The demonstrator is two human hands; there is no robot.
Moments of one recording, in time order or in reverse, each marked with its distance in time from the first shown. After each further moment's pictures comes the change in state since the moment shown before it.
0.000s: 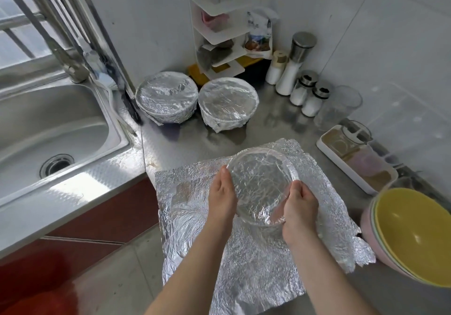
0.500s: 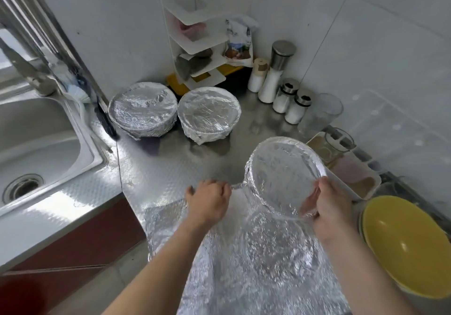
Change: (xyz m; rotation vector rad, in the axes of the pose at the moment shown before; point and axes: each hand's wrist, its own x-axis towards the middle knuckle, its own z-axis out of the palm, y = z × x) left_hand 0.063 0.006 0.002 1.218 -0.156 0.284; right_hand 0.056 -0.046 -0.048 0.003 0.133 0.107
